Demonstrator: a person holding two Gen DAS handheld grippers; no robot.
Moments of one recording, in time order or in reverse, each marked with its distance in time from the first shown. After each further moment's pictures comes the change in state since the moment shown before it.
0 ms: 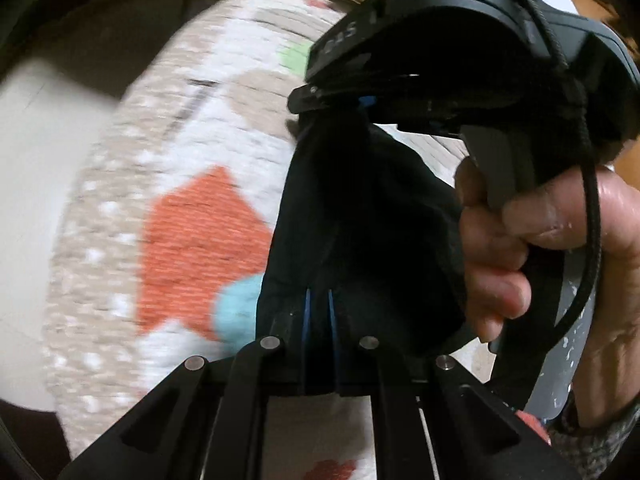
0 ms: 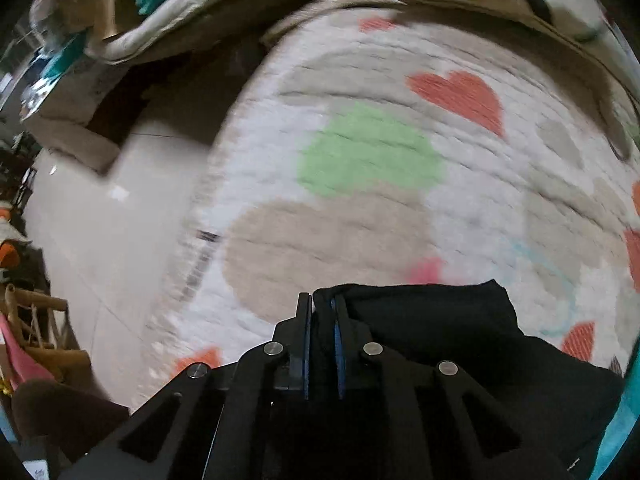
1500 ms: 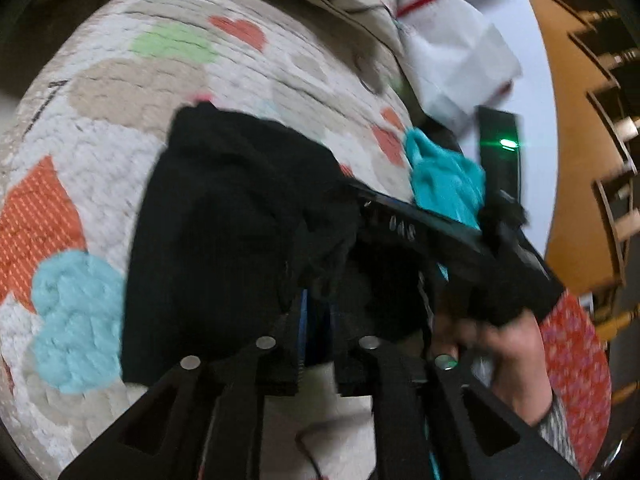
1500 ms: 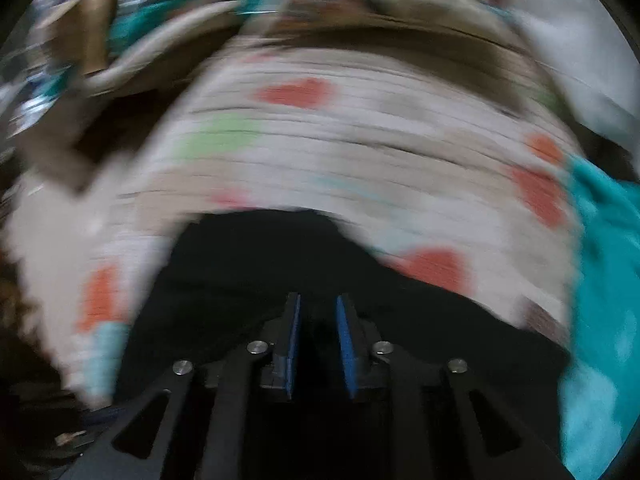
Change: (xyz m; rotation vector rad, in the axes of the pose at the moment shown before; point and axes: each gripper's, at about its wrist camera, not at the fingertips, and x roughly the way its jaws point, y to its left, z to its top) left arm 0.019 -0.101 -0.041 0.118 0.073 -0.246; right arm -0.073 -0.176 -0.120 0.141 -0.152 -0.245
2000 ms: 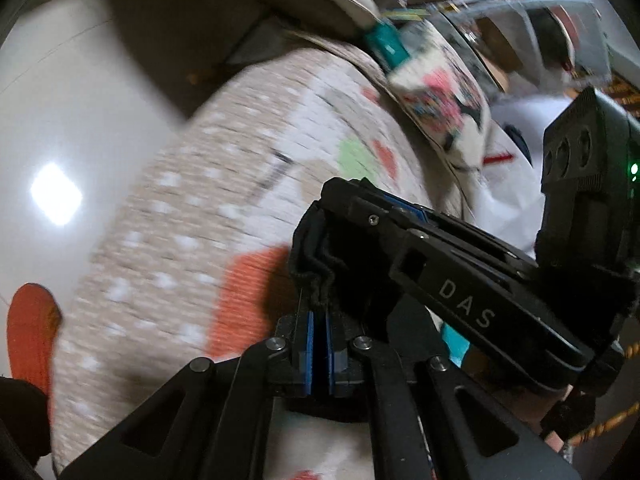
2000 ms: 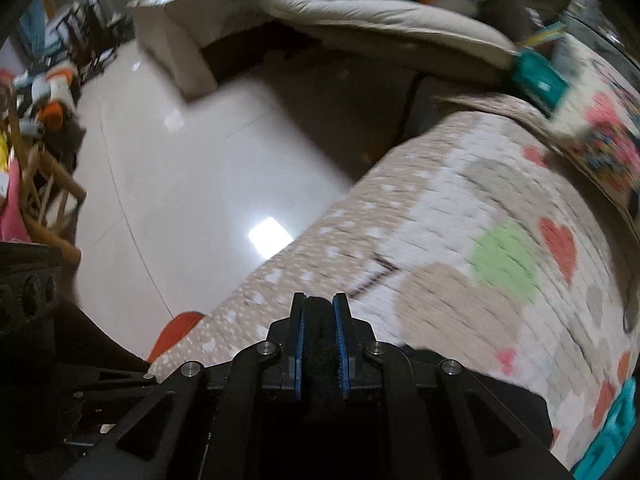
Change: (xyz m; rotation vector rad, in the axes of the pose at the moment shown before) left arm -0.104 0.141 0.017 -0.365 -0.279 0.010; right arm -0.021 0.266 0.048 -0.559 -0.004 0.303
